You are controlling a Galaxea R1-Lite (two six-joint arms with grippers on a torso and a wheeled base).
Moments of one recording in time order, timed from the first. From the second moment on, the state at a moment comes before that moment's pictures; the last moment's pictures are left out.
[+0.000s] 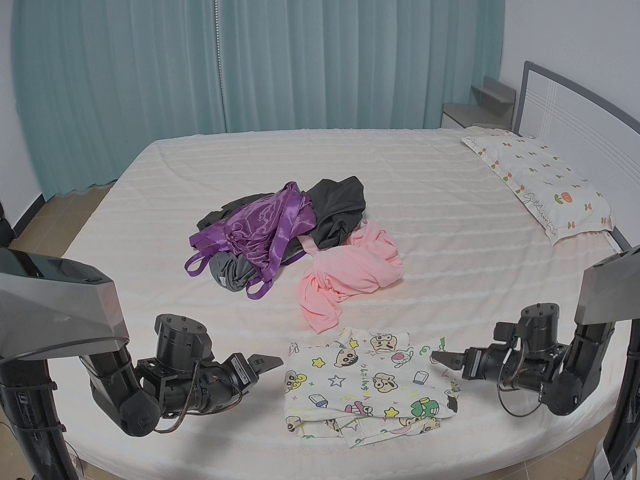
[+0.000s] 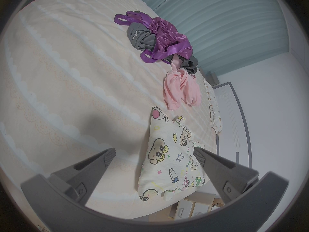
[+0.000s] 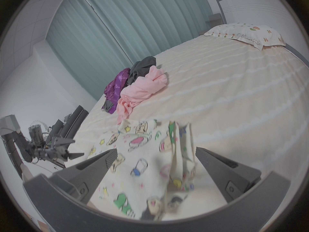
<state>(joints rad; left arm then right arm) -0.44 2.15 -0.39 -1.09 -0.21 -1.00 0.28 2.20 -0.33 -1.30 0.19 0.42</state>
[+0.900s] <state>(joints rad) -0.44 2.16 -0.39 -1.09 -0.20 -1.00 0.28 2.38 -0.69 -1.05 0.15 0.49</state>
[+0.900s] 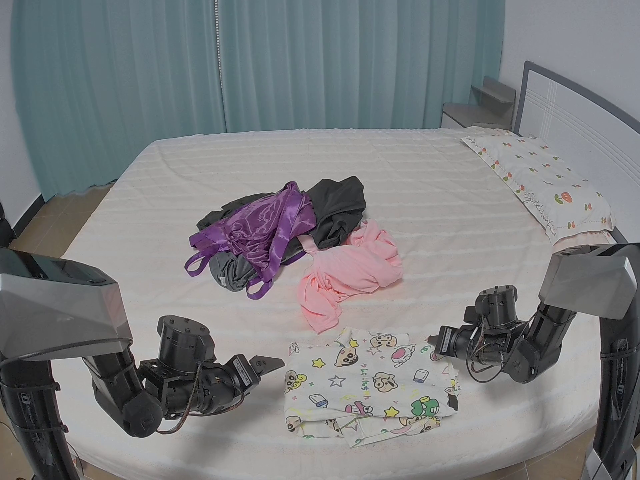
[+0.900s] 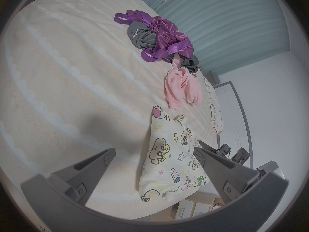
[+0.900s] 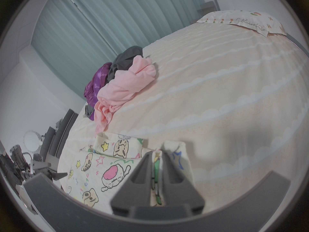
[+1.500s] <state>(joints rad) -0.44 2.16 -0.40 -1.09 -0.20 -1.00 0.25 2.40 -0.70 -1.10 0.12 0.57</state>
